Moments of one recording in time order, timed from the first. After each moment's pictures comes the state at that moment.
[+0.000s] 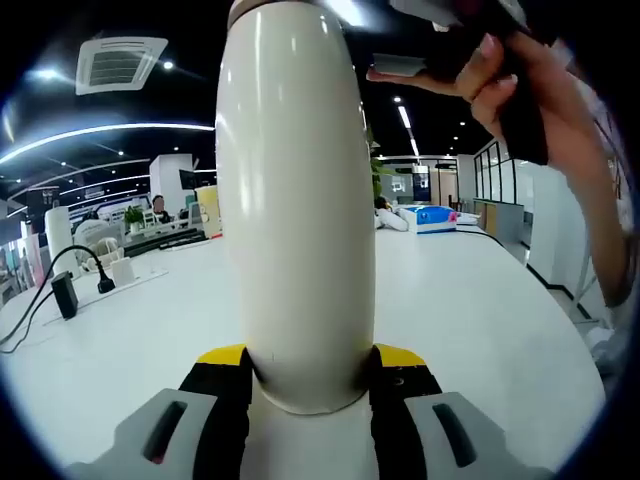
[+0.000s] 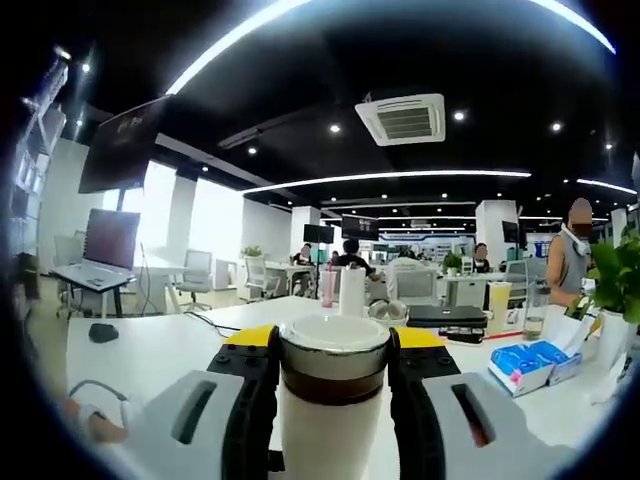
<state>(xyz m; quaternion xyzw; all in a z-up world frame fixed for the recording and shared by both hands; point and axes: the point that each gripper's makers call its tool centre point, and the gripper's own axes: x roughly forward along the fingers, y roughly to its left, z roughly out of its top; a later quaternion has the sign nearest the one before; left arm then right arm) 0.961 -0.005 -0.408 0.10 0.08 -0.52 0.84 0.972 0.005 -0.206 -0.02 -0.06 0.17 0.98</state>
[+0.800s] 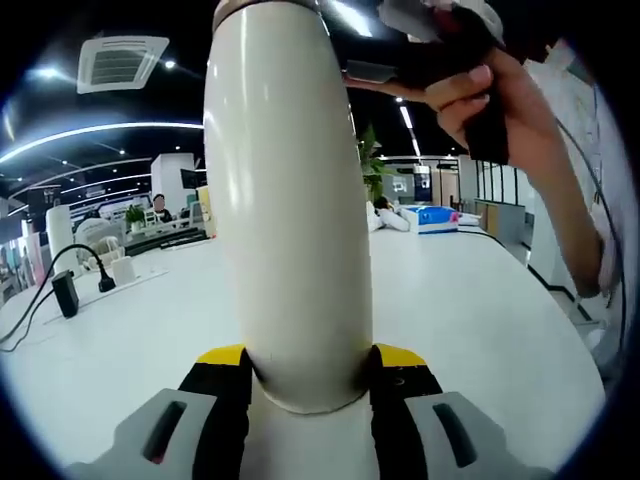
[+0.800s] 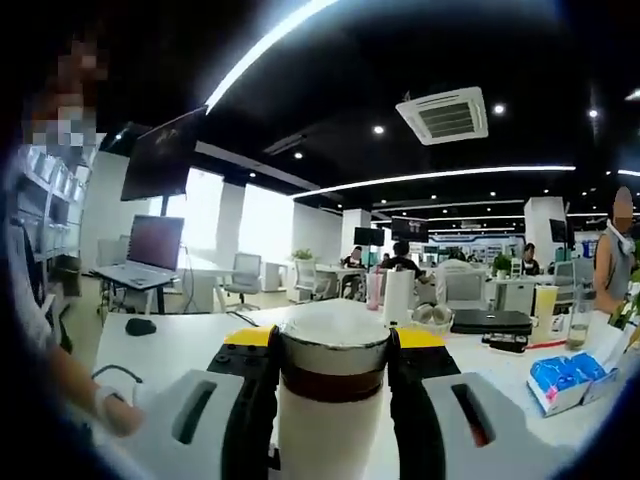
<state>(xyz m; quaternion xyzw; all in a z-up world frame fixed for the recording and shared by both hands) 0.962 -0.005 -0.409 0.10 0.08 -0.52 0.84 0.980 0.017 -0.207 -0.02 -0.06 0.29 0.96</state>
